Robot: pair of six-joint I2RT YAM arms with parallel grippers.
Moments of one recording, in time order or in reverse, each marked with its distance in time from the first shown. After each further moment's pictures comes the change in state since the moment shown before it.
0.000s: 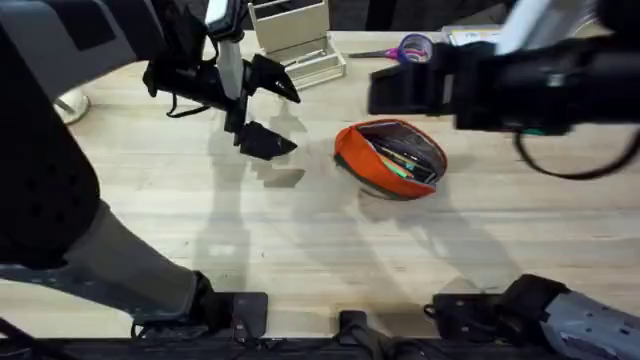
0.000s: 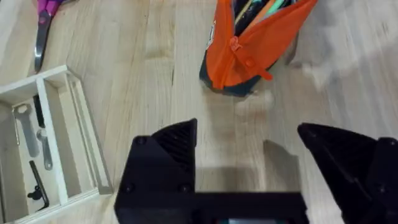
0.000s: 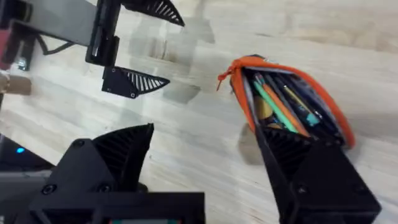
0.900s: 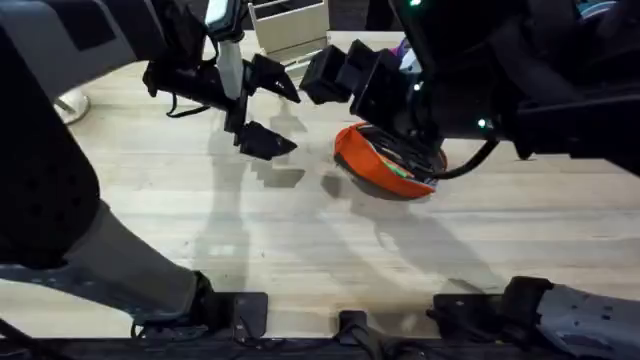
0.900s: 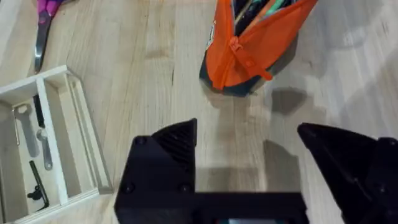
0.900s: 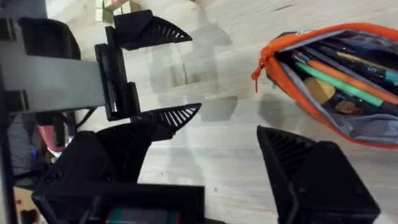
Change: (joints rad) left arm 0.000 0.000 0.000 0.000 0.000 0.000; right arm 0.246 0.199 0.000 0.136 0.253 0.657
